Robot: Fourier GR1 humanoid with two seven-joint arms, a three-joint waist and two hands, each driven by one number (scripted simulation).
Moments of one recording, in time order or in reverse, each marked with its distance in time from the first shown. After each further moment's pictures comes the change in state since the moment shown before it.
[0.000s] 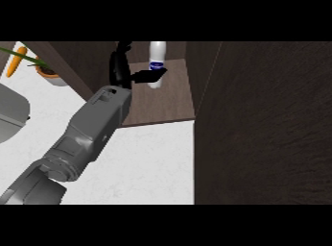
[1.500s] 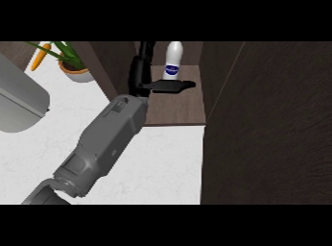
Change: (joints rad) left arm 0.150 -0.058 -0.001 -0.344 0.112 -0.319 -0.115; right arm 0.036 0.039 0.084 -0.017 -0.001 -0.017 0.060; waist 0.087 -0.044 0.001
